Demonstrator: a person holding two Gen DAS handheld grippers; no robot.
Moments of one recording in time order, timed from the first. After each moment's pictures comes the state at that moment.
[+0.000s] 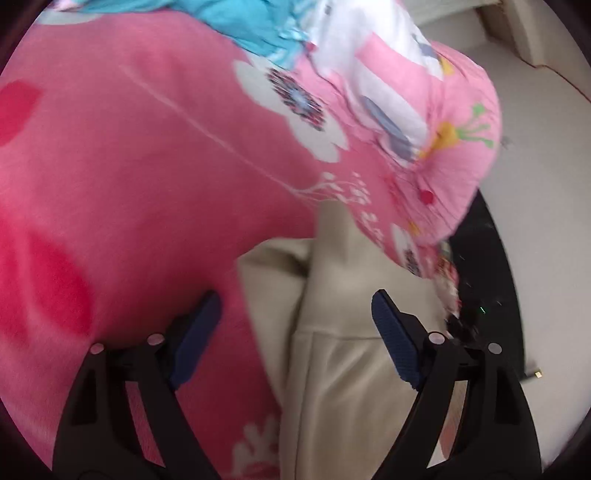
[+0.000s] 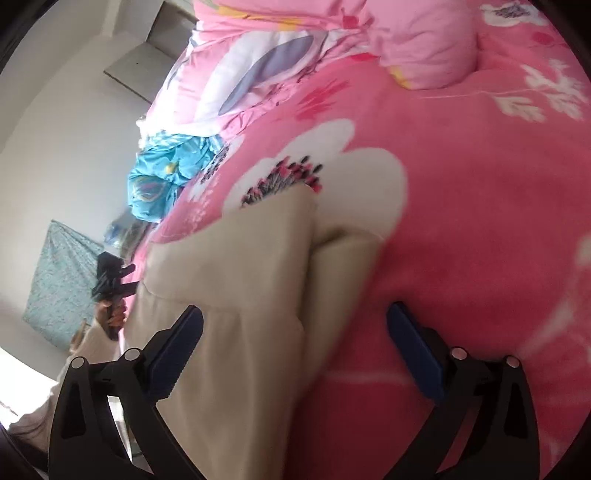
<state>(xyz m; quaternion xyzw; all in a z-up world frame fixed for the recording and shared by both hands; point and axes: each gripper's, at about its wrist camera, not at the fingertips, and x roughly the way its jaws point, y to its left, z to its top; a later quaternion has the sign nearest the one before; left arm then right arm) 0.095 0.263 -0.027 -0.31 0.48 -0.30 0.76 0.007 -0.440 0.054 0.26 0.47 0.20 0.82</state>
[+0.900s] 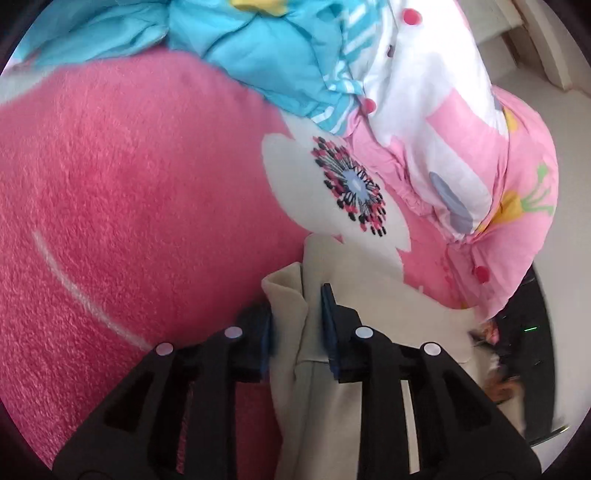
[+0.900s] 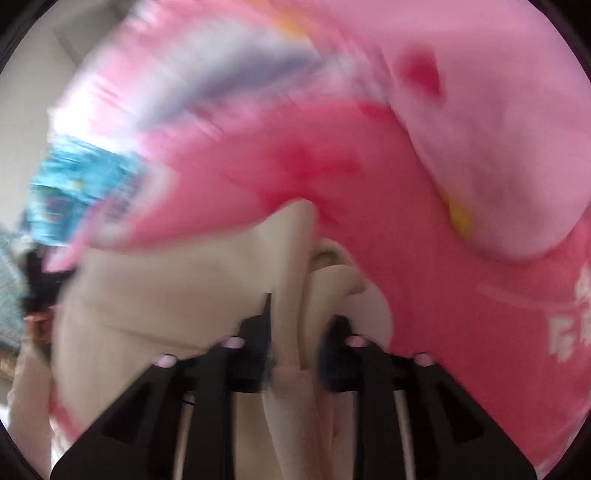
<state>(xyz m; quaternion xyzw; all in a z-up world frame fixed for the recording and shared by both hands) 0.216 0.247 -0.038 -0.31 0.44 -0.19 0.82 0.189 -0.376 0.070 0.12 0.52 0.05 0.84</state>
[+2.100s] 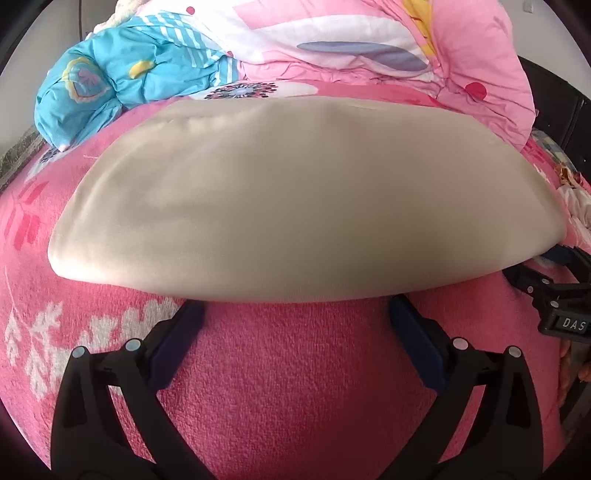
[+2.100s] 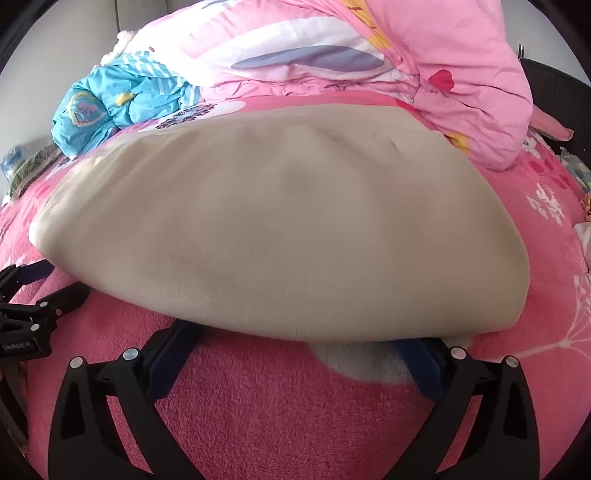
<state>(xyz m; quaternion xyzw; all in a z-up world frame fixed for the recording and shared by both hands) -0.007 0.029 -0.020 0.00 0.43 -0.07 0.90 0.011 -0.252 0.043 0.00 0.43 0.02 0.90</state>
